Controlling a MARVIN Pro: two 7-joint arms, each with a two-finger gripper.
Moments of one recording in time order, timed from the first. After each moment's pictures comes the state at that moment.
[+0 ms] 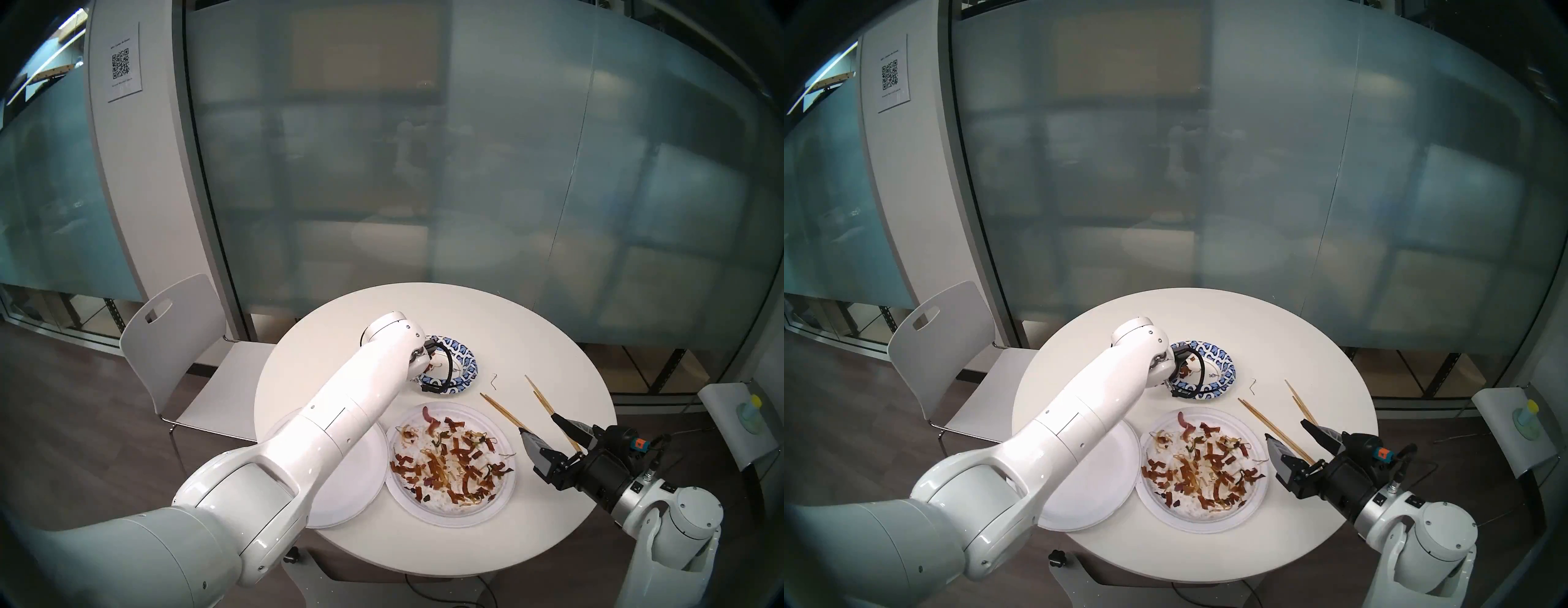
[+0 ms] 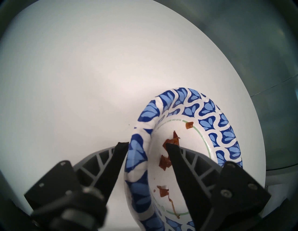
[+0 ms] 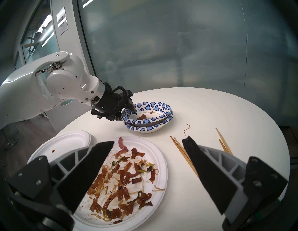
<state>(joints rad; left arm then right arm) 0.92 -1.62 -0.95 -1.04 -1.40 0.37 0.92 -2.07 -1.80 2.17 -2.23 -0.04 0.38 1.05</state>
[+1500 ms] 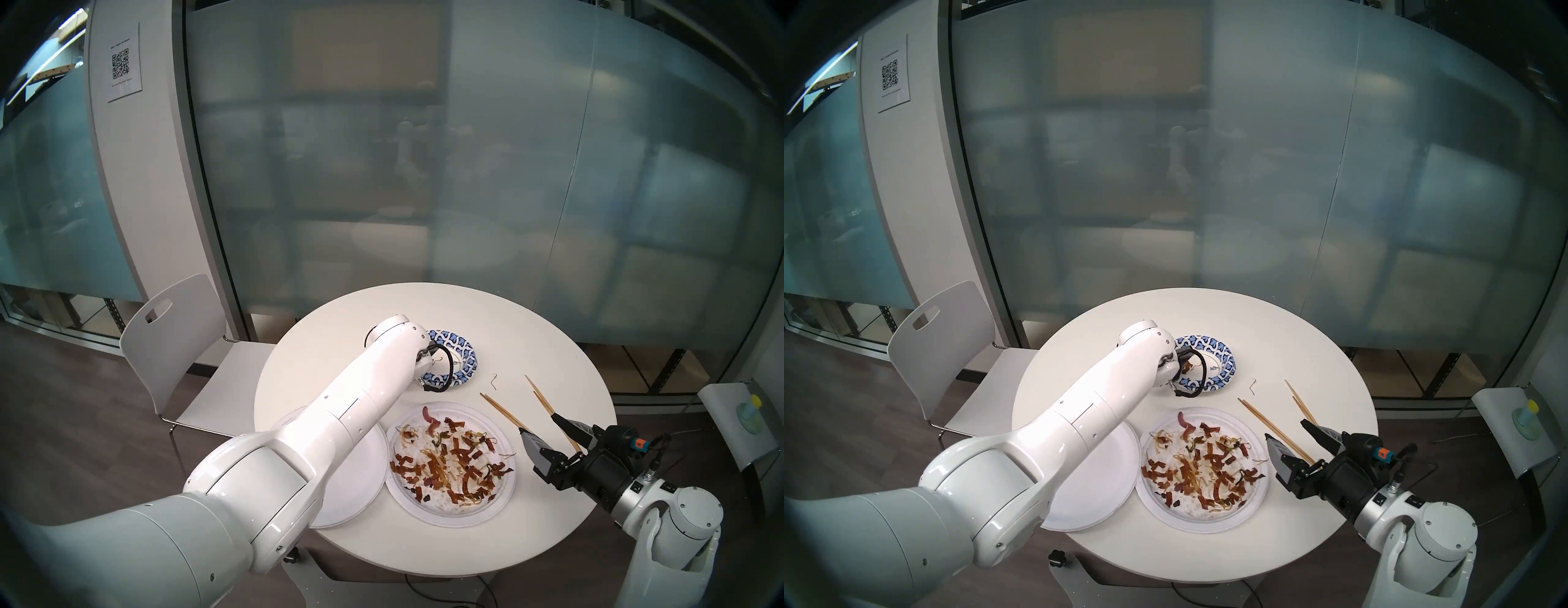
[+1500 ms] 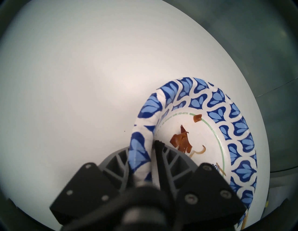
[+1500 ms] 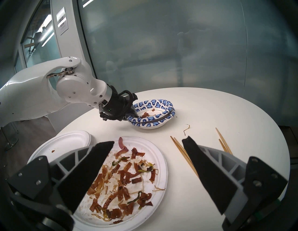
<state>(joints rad) 0.85 -1.66 -0.96 -0.87 -1.38 0.35 0.82 -2.07 -1.80 2.17 -2.23 -0.04 0.38 1.05</state>
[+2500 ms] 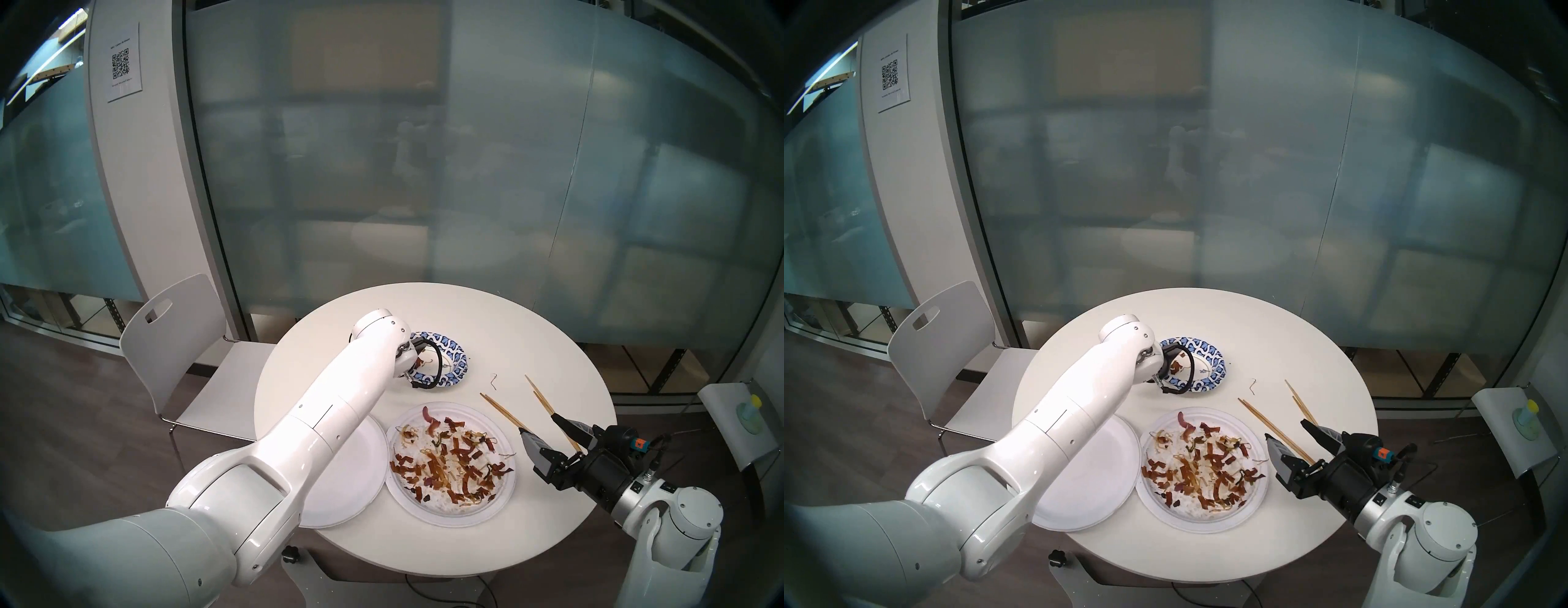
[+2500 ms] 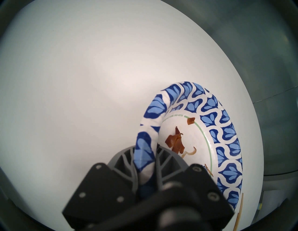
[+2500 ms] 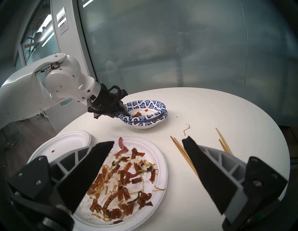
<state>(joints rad) 0.95 -1.58 -1.01 -1.10 -1.44 0.39 0.94 -2.07 -1.80 2.17 -2.23 -0.04 0.38 1.05</state>
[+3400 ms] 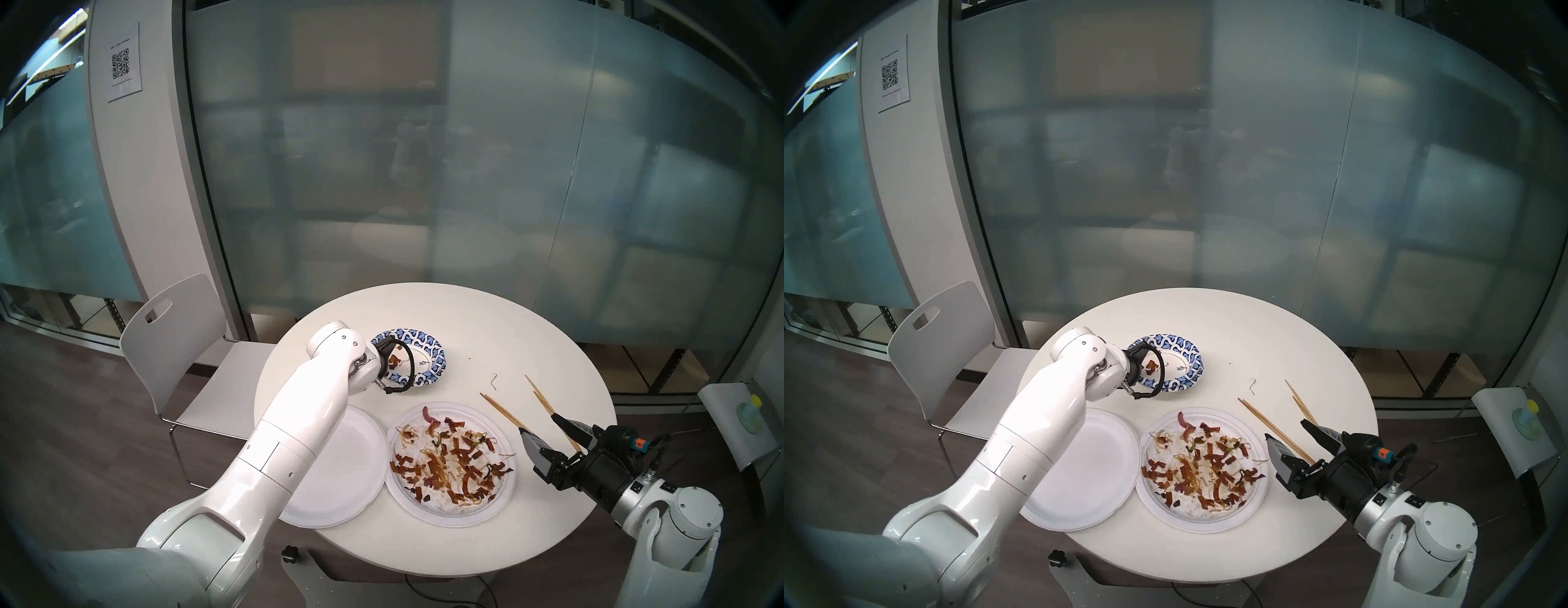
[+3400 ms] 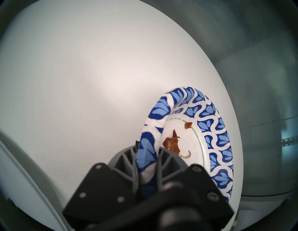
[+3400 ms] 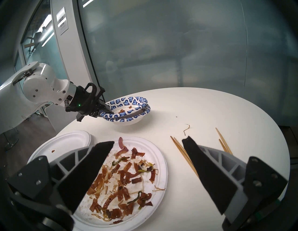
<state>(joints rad) 1.16 -1.45 -1.13 -1.44 -1.51 0.32 0.97 -2.07 -1.80 2.17 -2.23 -0.04 0.38 1.05</state>
